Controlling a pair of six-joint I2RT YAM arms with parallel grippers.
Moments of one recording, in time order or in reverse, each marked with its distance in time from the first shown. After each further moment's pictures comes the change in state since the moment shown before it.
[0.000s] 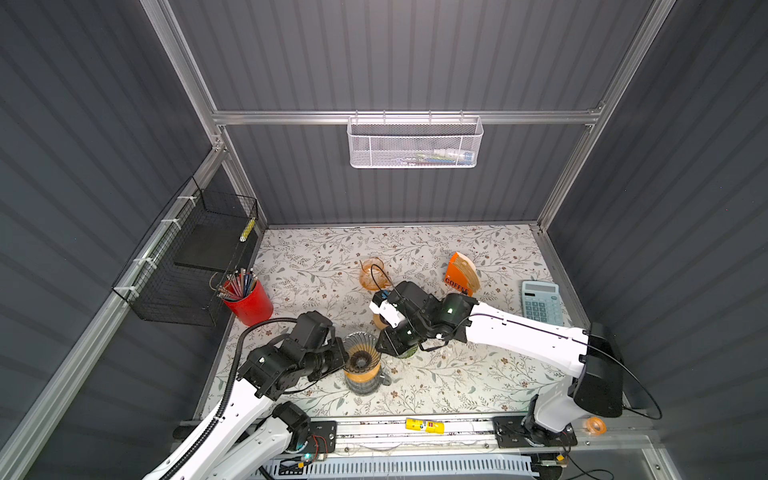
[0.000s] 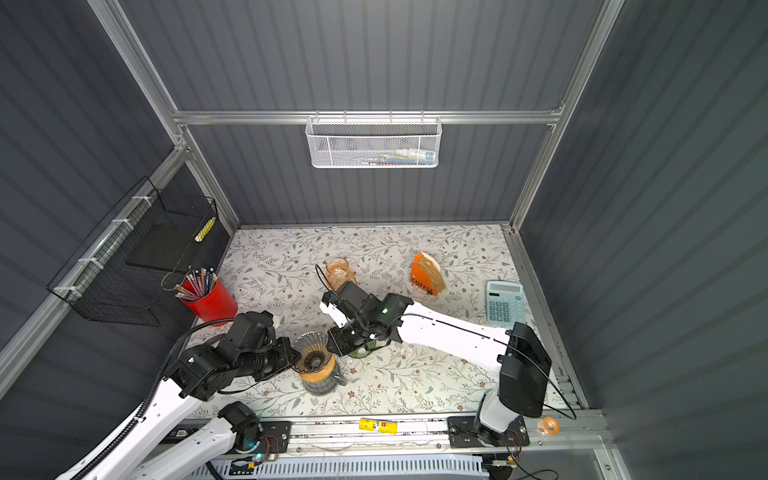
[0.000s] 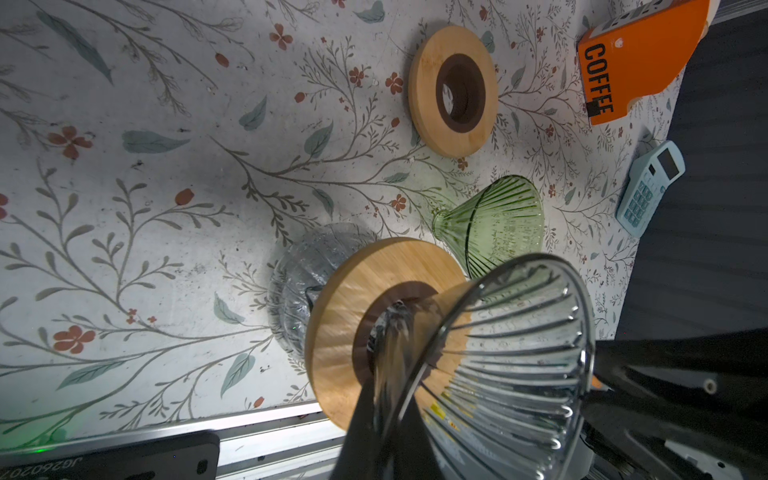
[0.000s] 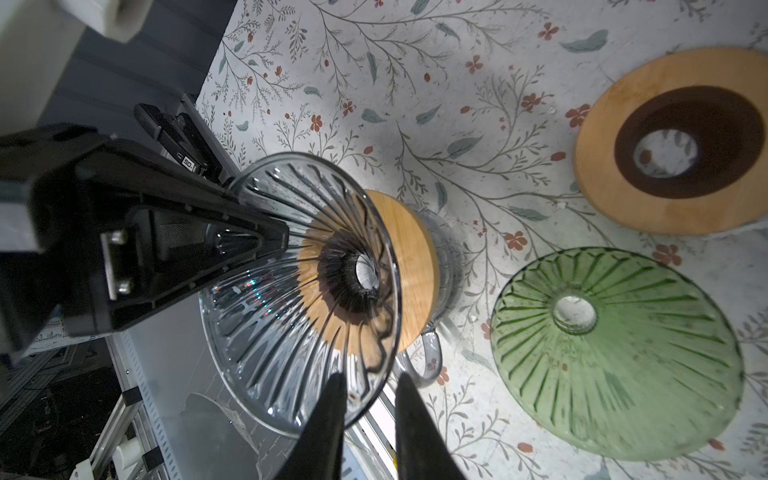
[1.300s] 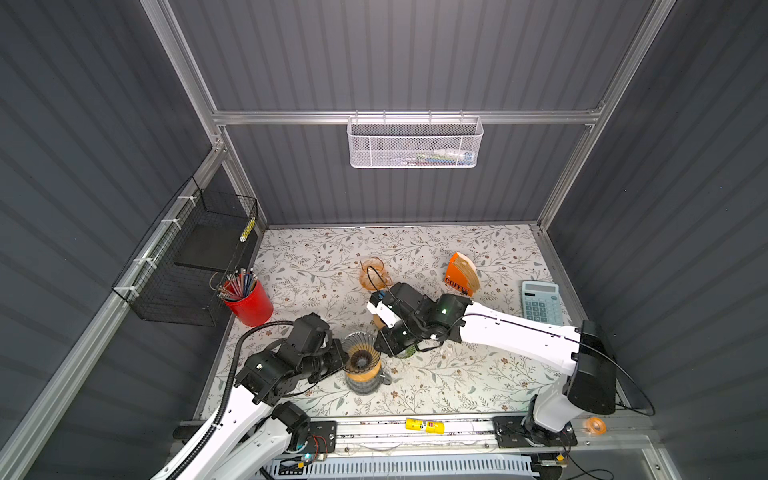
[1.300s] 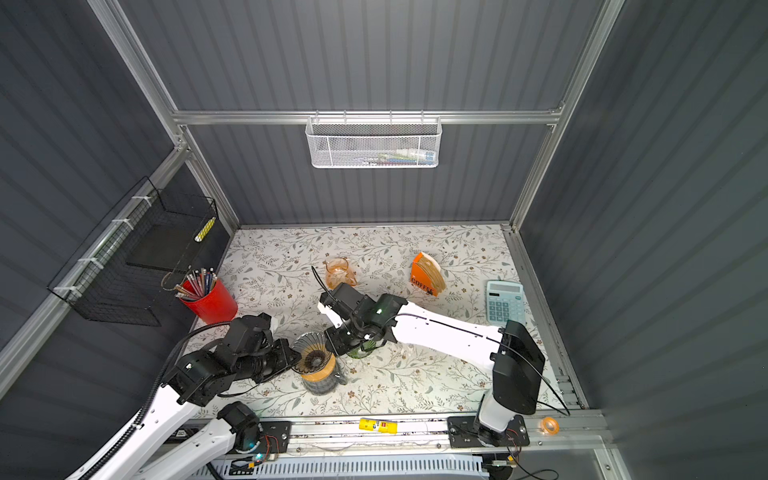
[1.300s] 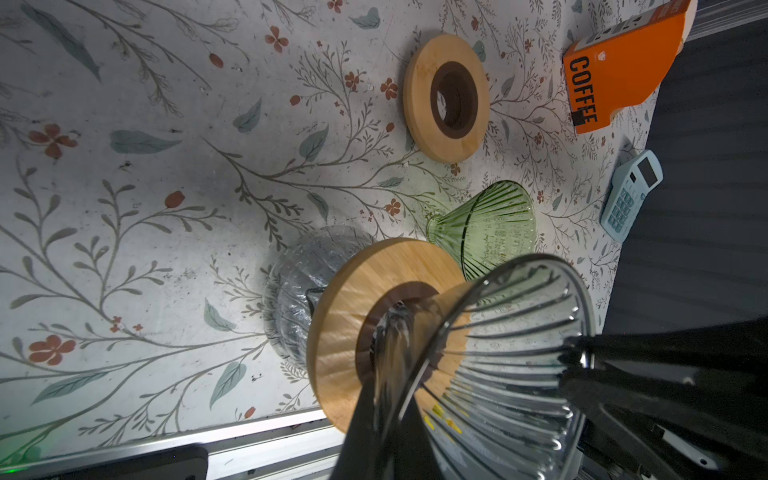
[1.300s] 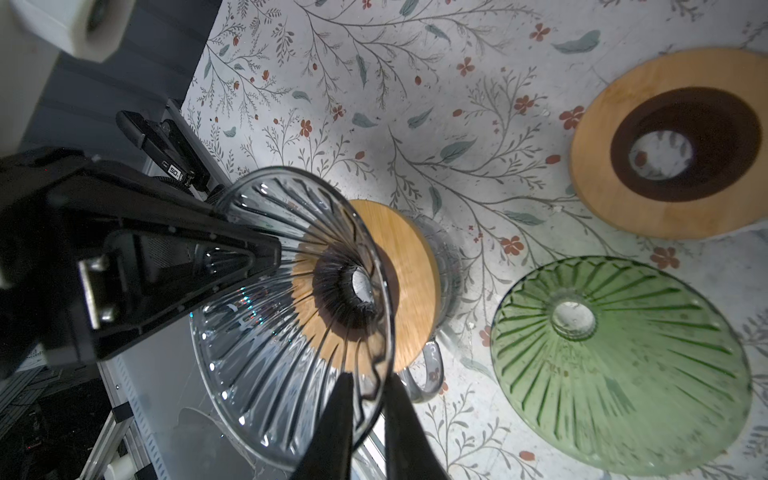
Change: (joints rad) left arm 0.006 -0.043 -0.045 0.036 0.012 -0.015; right arm 0.018 0.034 0.022 -0.004 0.038 0.023
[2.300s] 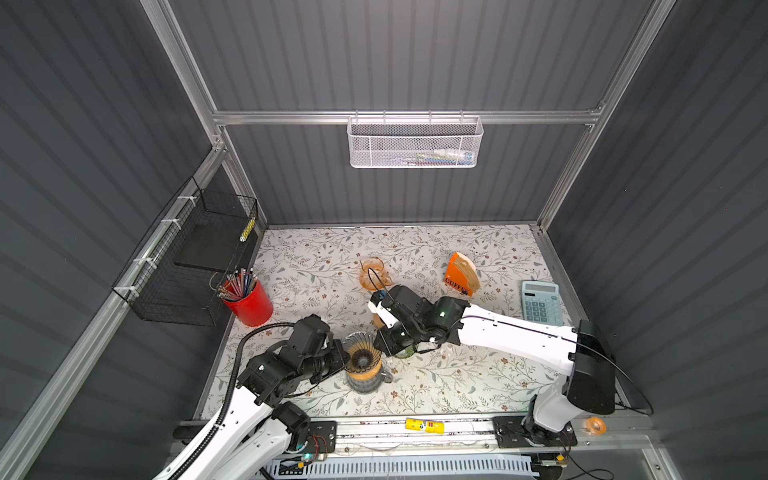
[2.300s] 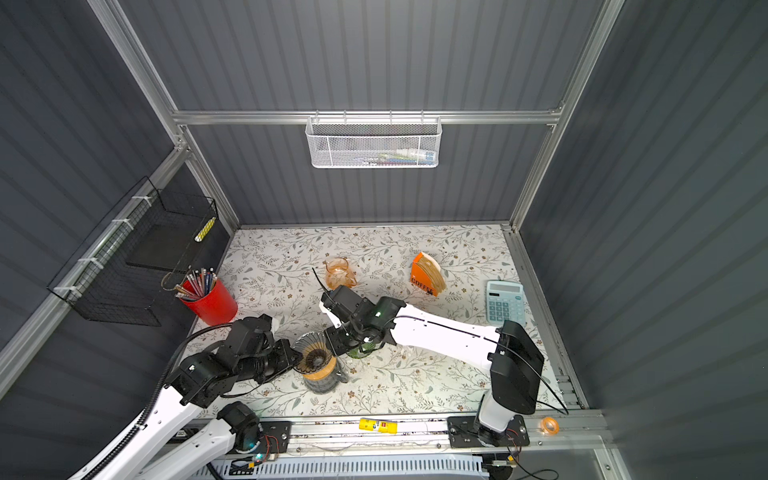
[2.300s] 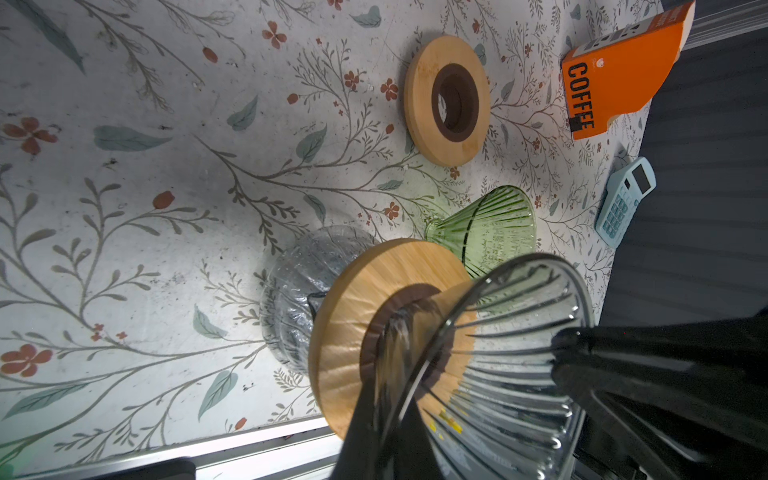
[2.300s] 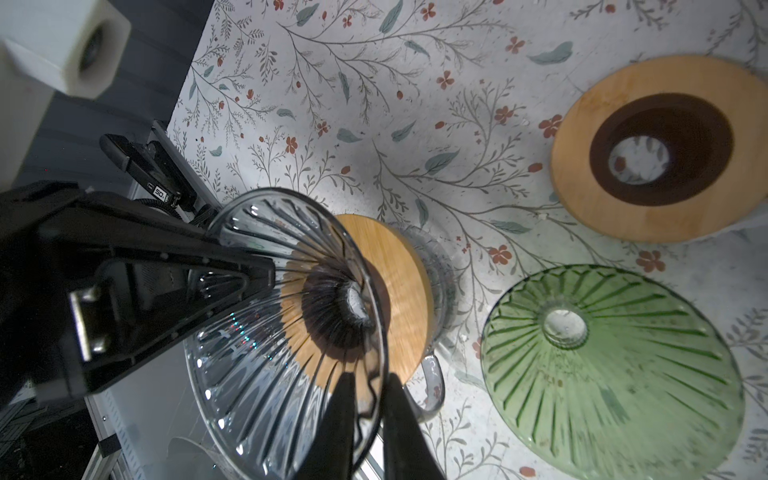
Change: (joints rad) left arm 0.001 -0.011 -0.040 0.044 0.006 -0.022; right arm 0.009 0.006 -0.035 0.061 0.055 0.042
